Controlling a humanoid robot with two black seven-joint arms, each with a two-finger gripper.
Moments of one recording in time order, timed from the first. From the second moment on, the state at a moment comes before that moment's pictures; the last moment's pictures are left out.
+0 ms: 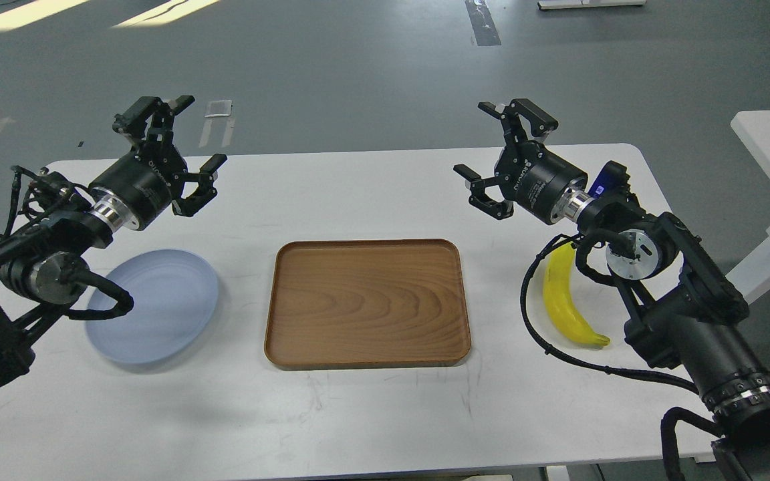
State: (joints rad) left arm -0.71 0.56 -0.58 -1.01 0.11 -0.28 -0.31; right arm 0.58 -0.08 1.30 0.95 -0.64 0.47 -0.20
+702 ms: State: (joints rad) left arm -0.72 0.58 -0.56 -1.02 0.12 -0.27 -0.30; right arm 0.57 -0.08 1.29 0.96 -0.64 0.47 -0.20
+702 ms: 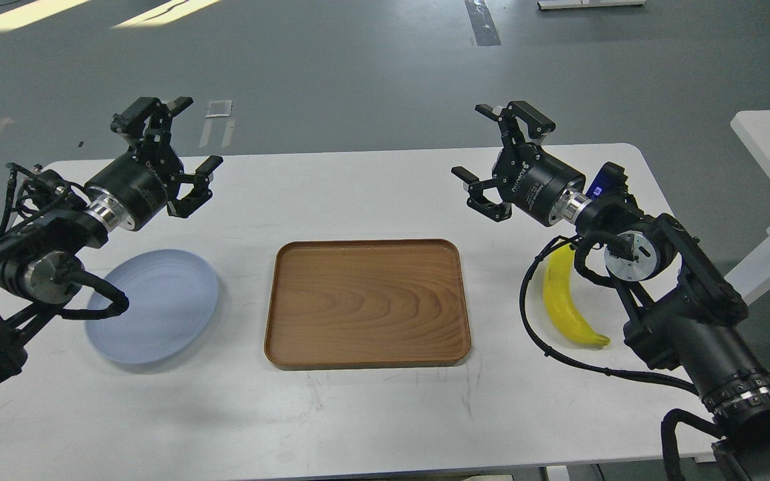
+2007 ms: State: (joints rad) left arm -0.56 0.96 -0.11 -1.07 1.29 0.30 -0.30; right arm 0.54 -0.08 1.29 0.97 -0.64 0.48 -0.19
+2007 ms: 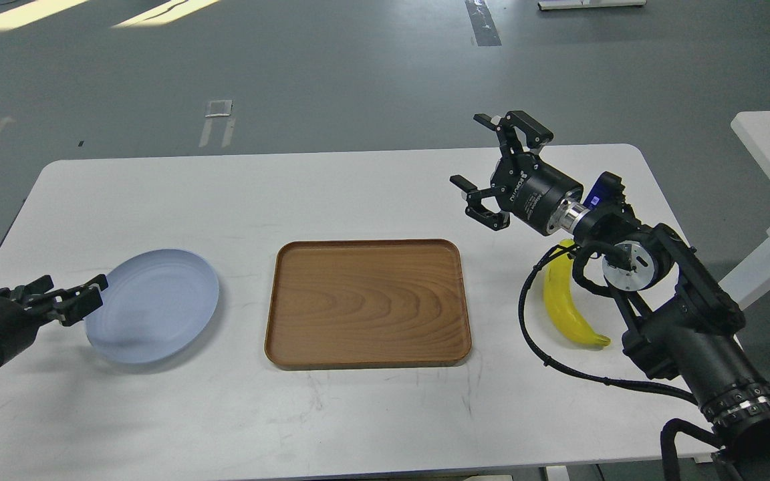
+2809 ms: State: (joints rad) left arm -0.51 0.85 -0.11 -0.95 1.27 0.29 -0.32; right arm 0.52 -0.08 1.29 0.98 -0.64 0.48 -0.19
